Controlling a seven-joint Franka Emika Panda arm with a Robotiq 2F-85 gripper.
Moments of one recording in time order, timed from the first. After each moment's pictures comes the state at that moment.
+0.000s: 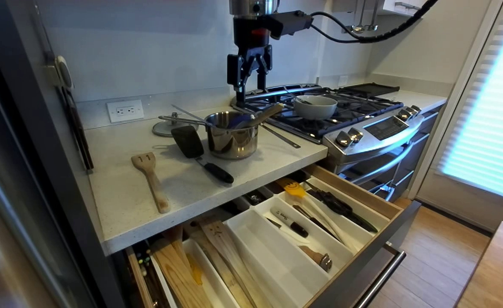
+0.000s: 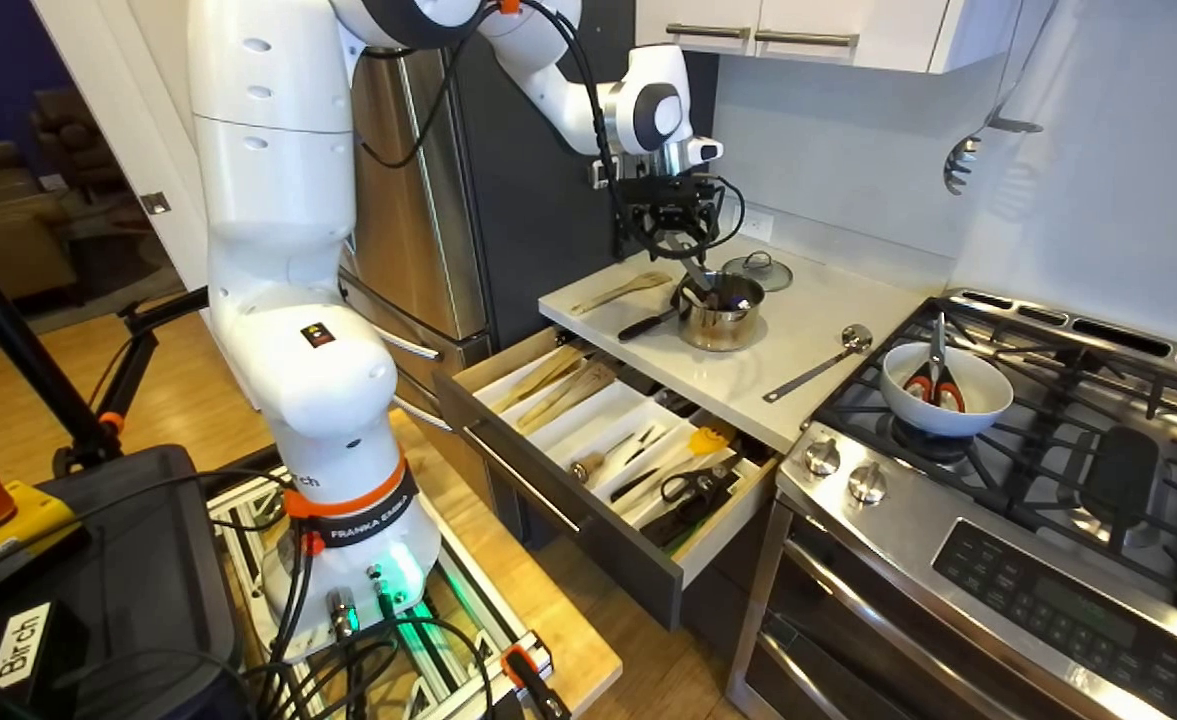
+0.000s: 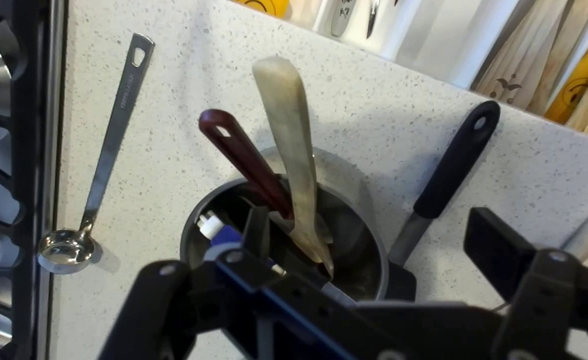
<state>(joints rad) 0.06 0.23 0.09 -1.99 -0.23 2.33 -0.11</state>
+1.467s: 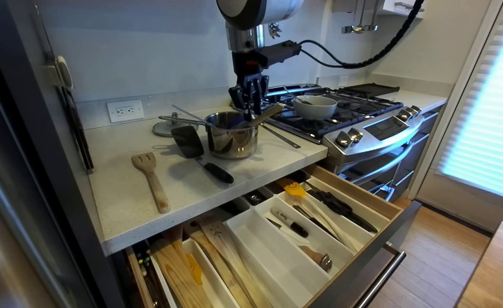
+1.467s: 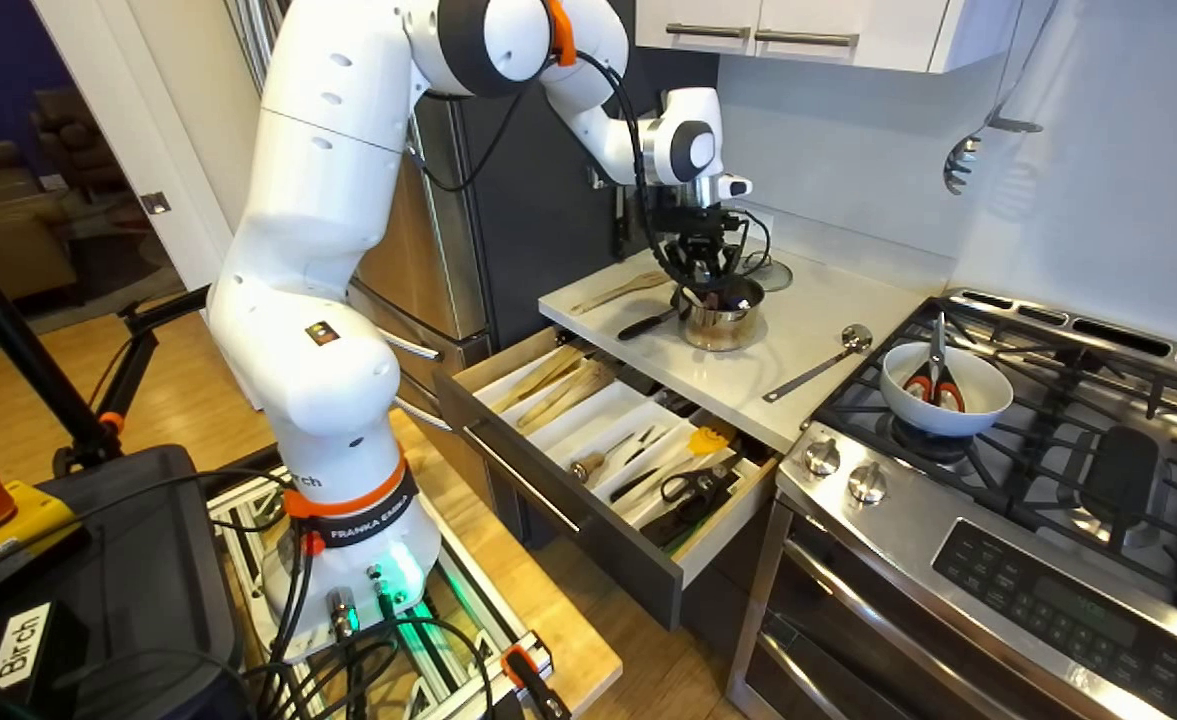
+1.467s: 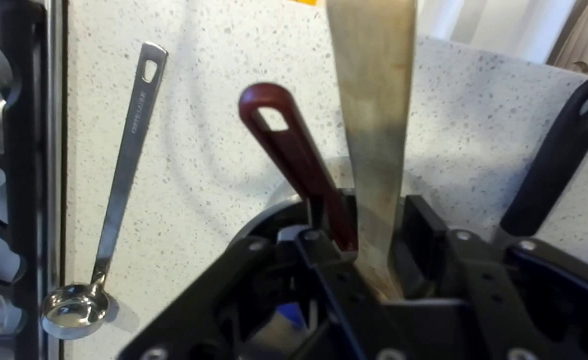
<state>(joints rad) 0.10 0.47 0.01 -1.78 -0.24 2.27 -0.05</state>
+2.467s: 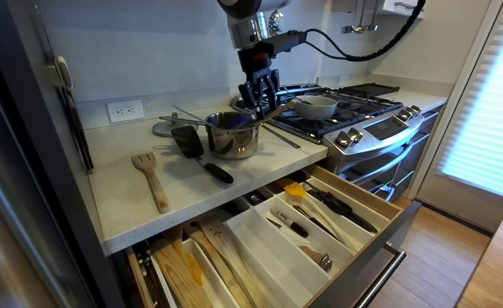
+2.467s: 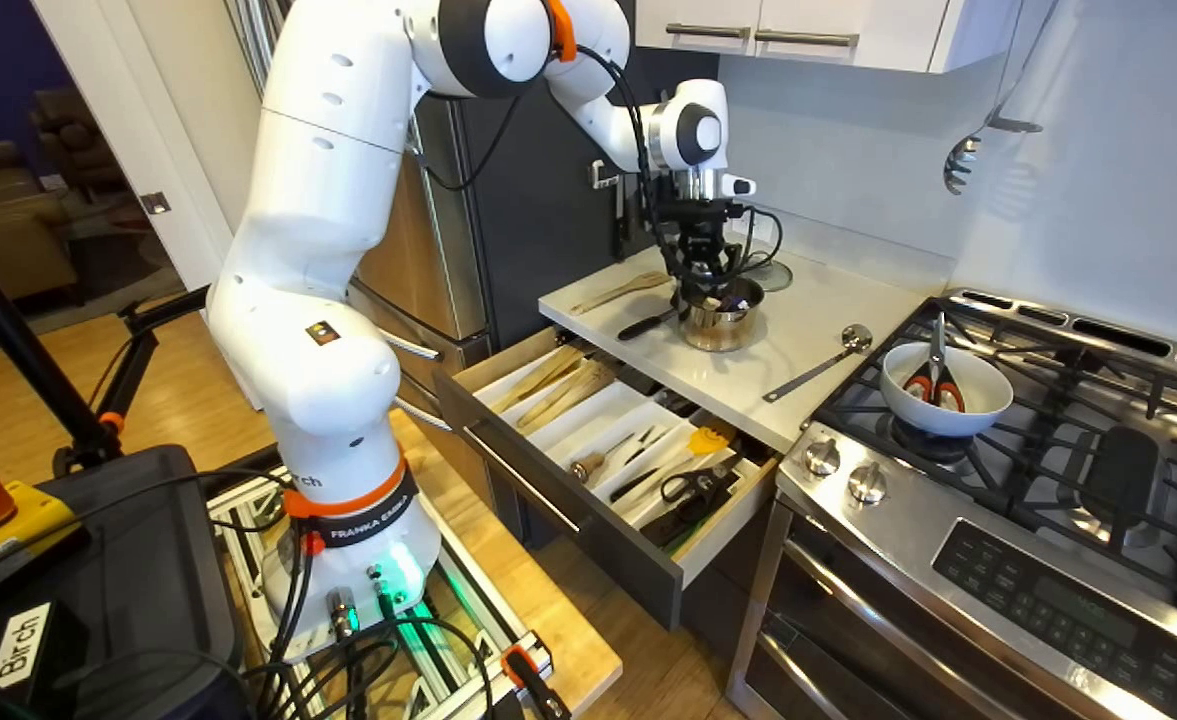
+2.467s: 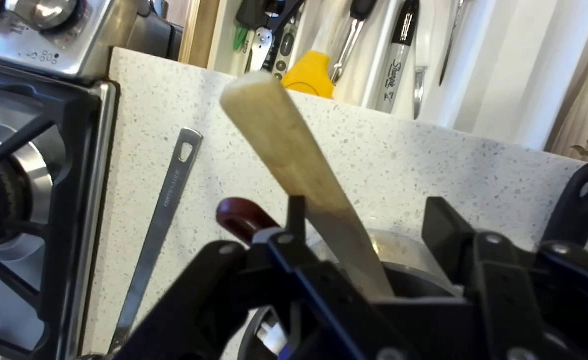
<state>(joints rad) 0.10 0.48 0.00 -1.71 -0.27 2.03 -0.06</state>
